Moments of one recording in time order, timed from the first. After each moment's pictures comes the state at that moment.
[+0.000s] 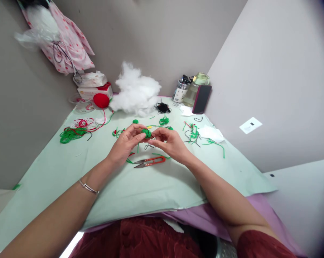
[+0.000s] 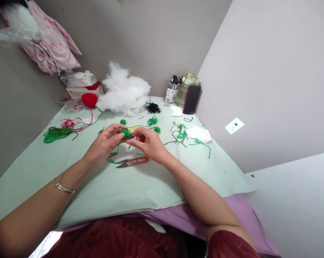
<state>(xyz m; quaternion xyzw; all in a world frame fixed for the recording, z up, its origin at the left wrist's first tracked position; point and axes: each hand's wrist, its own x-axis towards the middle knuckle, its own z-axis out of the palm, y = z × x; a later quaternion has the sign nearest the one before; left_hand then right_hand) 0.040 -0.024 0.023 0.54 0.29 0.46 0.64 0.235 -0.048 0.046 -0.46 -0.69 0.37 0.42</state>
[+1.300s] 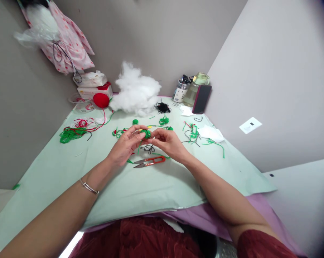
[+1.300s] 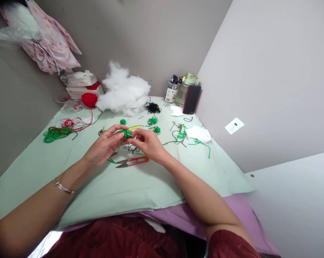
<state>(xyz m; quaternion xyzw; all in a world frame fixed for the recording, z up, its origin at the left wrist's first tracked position) 0.043 -0.027 0.027 0.47 0.28 0.45 0.71 0.234 -0.046 0.044 -0.46 -0.67 0.42 0.40</state>
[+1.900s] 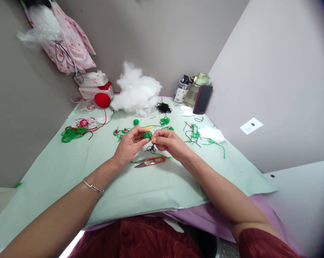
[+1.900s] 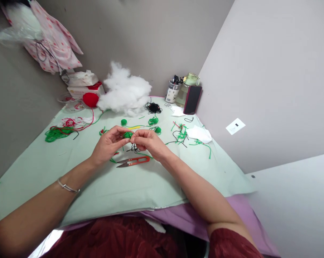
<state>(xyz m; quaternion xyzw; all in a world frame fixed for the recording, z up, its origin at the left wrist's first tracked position) 0.047 -0.023 0.014 0.62 0.31 0.49 0.53 0.235 -0.040 0.044 -0.39 -0.53 0.63 0.41</state>
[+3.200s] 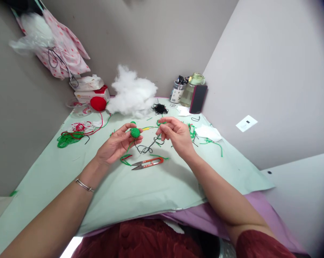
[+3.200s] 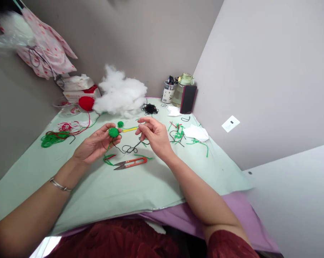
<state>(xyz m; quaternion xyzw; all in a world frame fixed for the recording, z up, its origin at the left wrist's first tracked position) 0.021 -0.013 0.033 0.39 0.21 0.44 0.78 0.252 -0.043 0.057 -0.43 -0.59 0.40 0.56</state>
